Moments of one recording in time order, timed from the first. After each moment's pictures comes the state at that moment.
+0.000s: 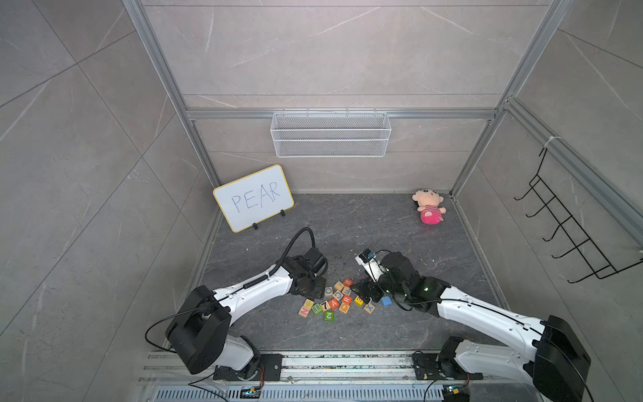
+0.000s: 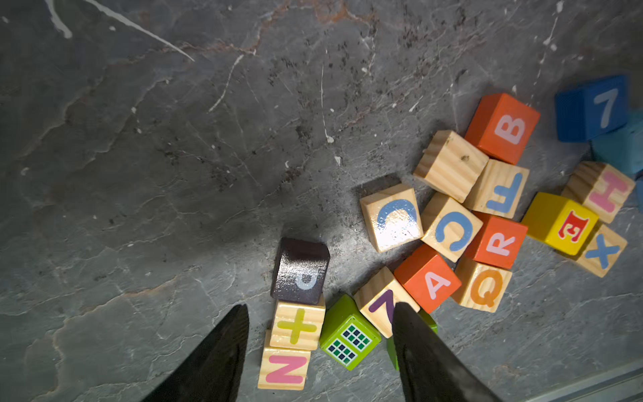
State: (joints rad) left arm -0.76 1.45 0.90 -0.73 -0.01 -0.50; right arm 0.81 1.17 0.67 -0.19 -0.15 0.06
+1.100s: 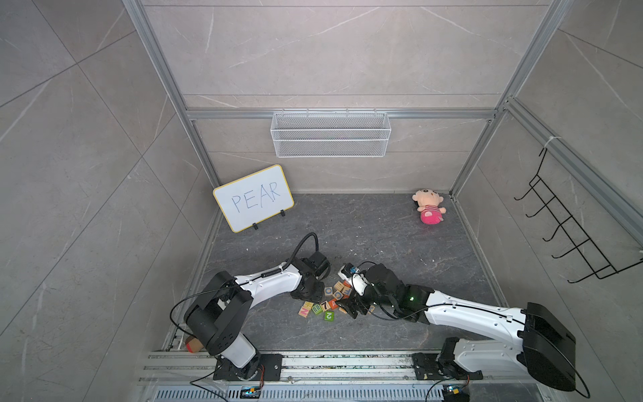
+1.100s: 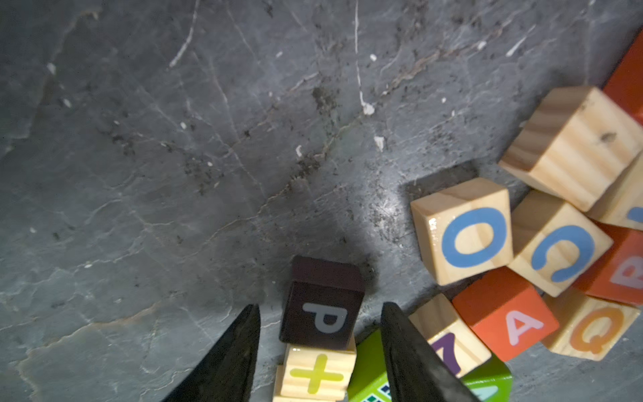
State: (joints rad) left arm -0.76 1.58 0.89 -0.71 -0.02 -0.46; right arm 0.97 1.26 0.68 -0.08 -0.08 0.03
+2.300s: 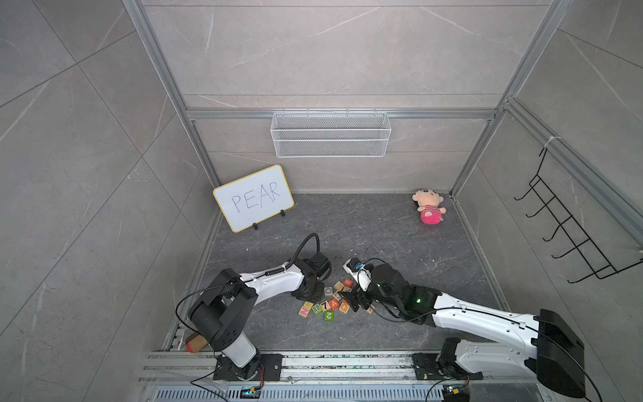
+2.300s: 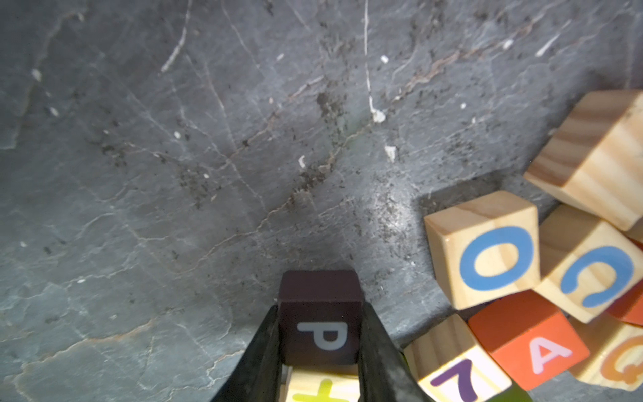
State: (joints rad) left arm -0.76 1.61 0.89 -0.70 -0.04 -0.46; right arm 0.98 1.18 0.68 -0.07 0.08 0.03
